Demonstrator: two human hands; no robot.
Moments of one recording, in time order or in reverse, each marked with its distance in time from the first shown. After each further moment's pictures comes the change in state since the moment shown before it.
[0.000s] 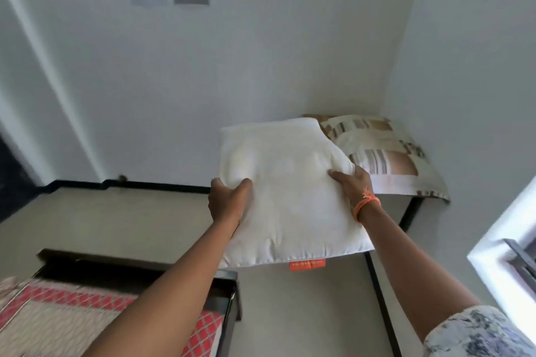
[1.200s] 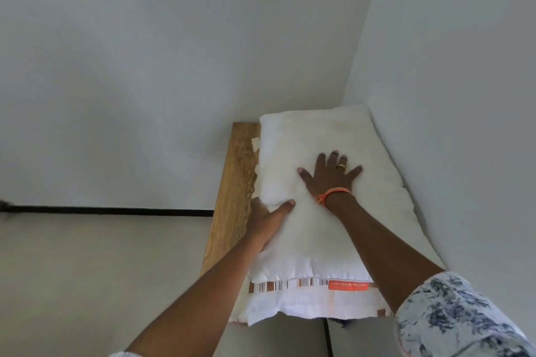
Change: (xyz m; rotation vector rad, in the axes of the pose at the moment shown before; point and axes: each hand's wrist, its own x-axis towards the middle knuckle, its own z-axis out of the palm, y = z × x) left_hand 0.183 0.024 0.575 0.115 -0.557 -0.167; right_hand 0.540 0.026 -0.120 -1.519 -0.077 -0.035
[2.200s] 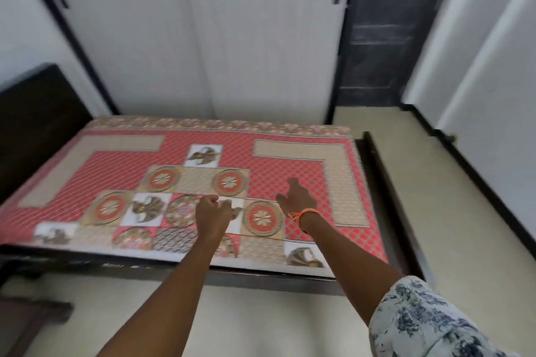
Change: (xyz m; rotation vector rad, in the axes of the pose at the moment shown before) left_hand -0.861 -0.386 -0.372 -0.312 1.855 -0.516; right_hand -0.904 -0.382 0.119 0.172 -0.775 -1.589
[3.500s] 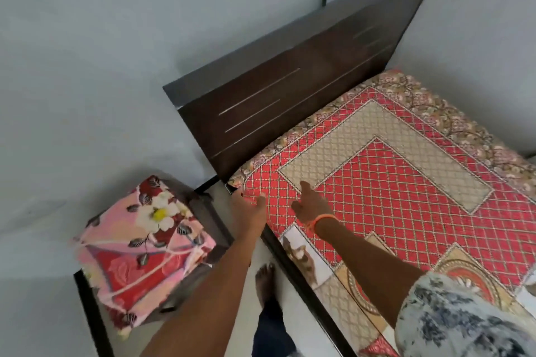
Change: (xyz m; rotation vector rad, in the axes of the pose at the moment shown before) left_hand 0.659 -0.388 -0.652 -0.238 0.567 -0.635; right_hand 0.328 -0.785 0.764 -0.465 -0.690 -0.457
